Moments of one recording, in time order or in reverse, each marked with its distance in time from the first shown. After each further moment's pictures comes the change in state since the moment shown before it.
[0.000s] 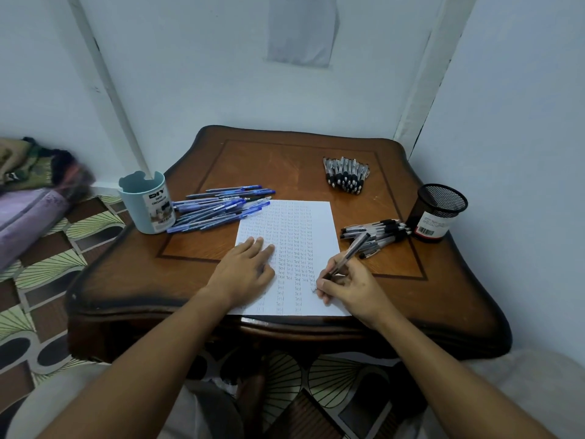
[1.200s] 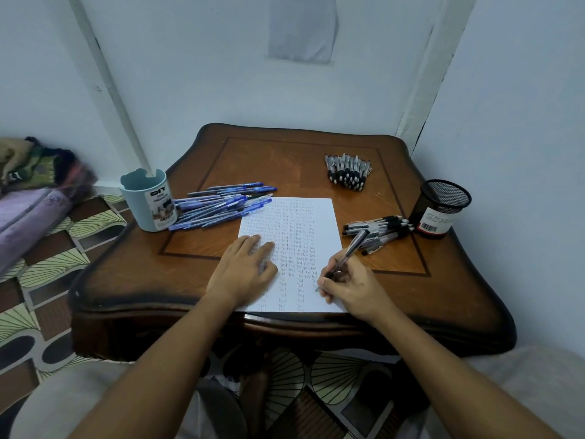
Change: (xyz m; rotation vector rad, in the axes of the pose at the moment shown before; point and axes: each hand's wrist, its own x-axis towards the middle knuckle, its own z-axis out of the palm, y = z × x) left_hand -0.010 0.005 0.001 -0.064 0.101 -0.078; right_hand -0.003 0.001 0.002 -0.113 -0.006 -0.040
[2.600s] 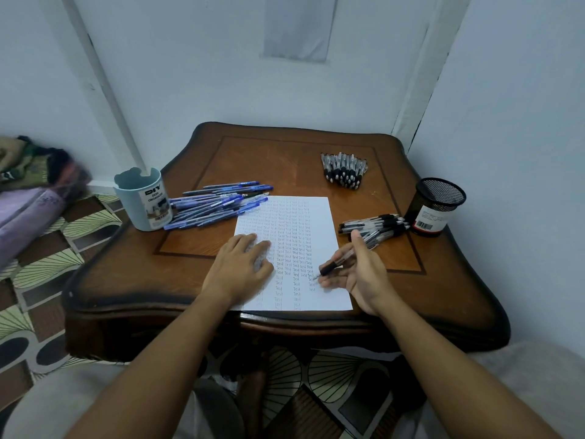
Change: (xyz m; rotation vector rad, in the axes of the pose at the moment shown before) left_hand 0.002 -0.001 -0.001 -0.001 0.027 0.005; right_hand 0.011 -0.023 -0.006 0.479 0.215 0.268
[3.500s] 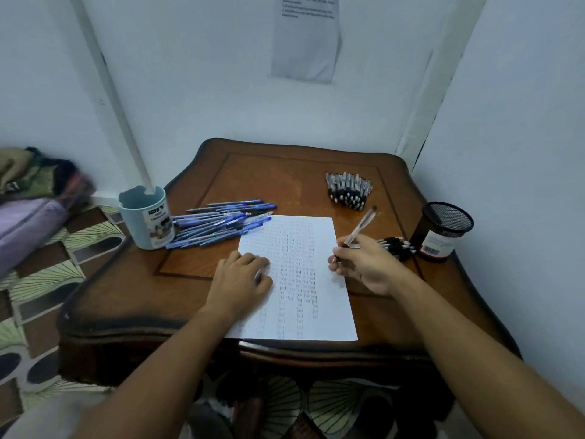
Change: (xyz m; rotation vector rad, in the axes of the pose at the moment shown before) left_hand 0.018 -0.003 0.001 0.077 0.125 -0.021; right_hand 0.051 -0.052 0.004 -0.343 -0.037 0.128
